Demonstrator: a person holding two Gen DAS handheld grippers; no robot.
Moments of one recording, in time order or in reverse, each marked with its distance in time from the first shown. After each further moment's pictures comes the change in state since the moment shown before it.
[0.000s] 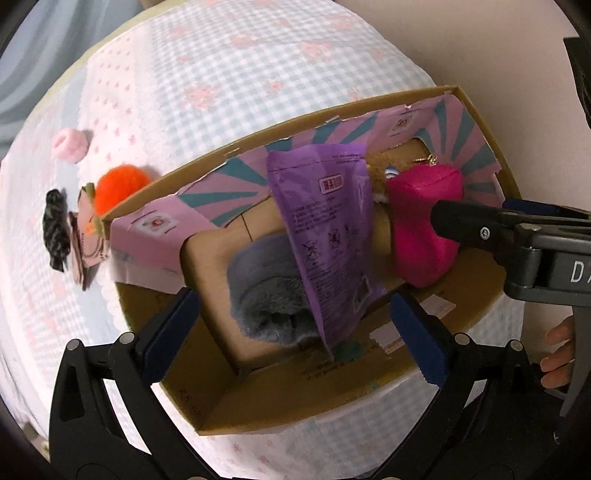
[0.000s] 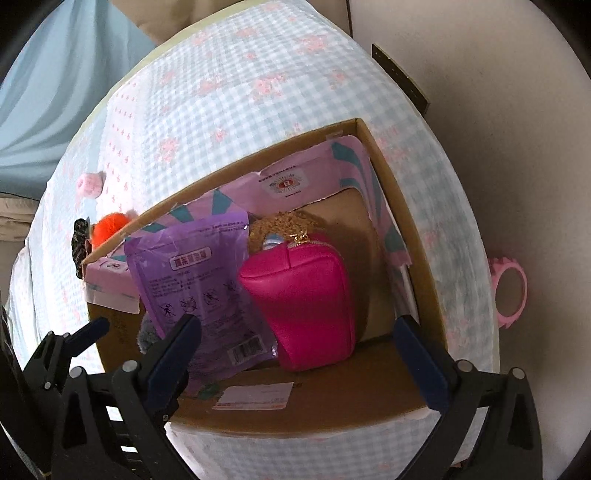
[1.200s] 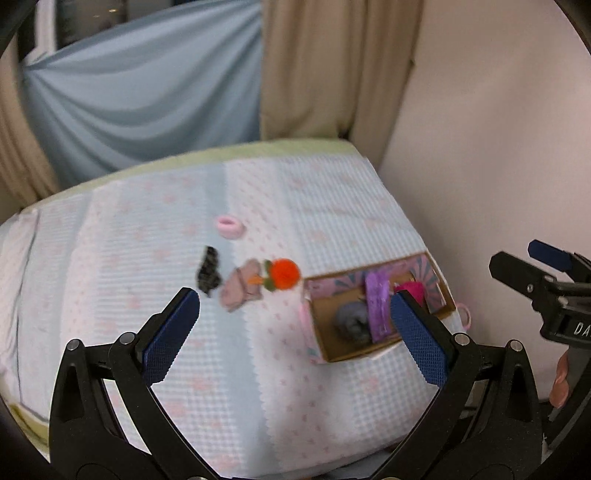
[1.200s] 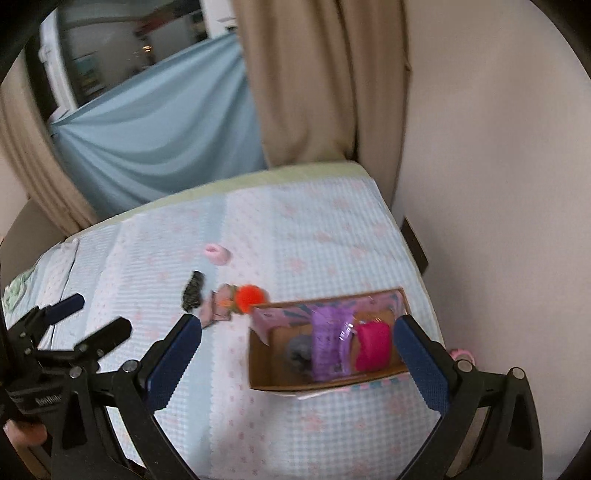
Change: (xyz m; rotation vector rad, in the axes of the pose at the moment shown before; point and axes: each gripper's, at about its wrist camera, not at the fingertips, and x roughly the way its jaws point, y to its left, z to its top) left arm -0.322 0.132 -0.131 -0.205 -0.532 0.040; right arm -0.275 0.181 -0.133 -0.261 -0.541 -0.029
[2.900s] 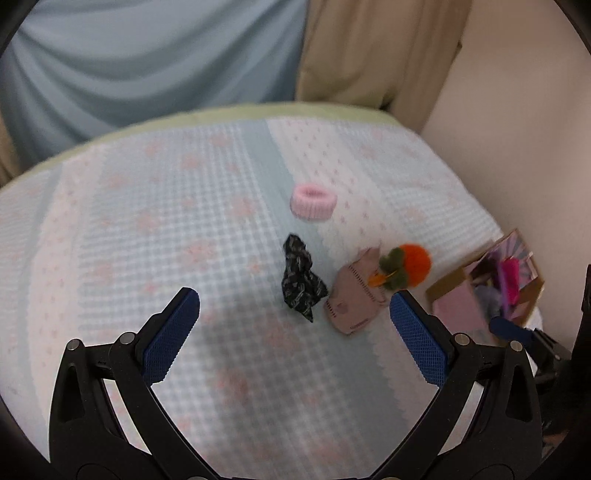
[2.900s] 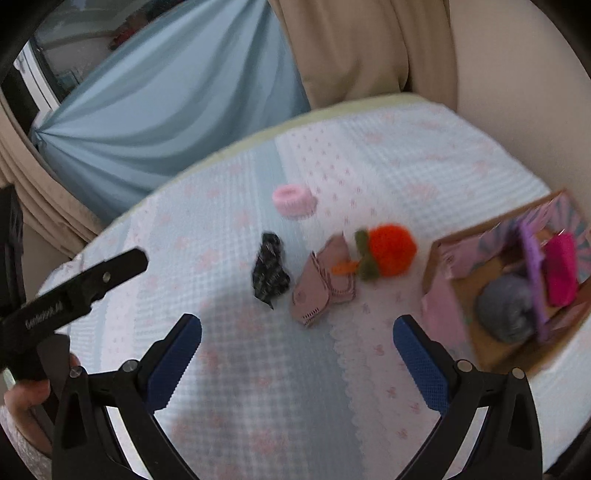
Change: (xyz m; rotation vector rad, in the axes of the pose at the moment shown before) left arm 0.228 0.259 -0.028 0.034 0.058 -0.140; right arm 0.254 0.196 -0.090 0.217 0.059 0.085
